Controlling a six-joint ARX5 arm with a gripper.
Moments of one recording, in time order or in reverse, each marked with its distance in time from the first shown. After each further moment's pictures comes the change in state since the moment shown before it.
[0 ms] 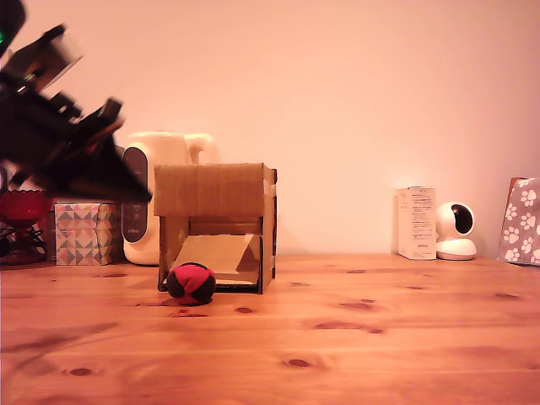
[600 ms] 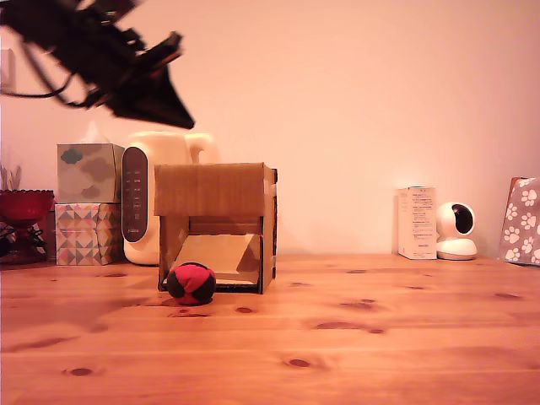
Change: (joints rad) arm 0.000 0.132 0.457 -0.270 -0.001 0.090
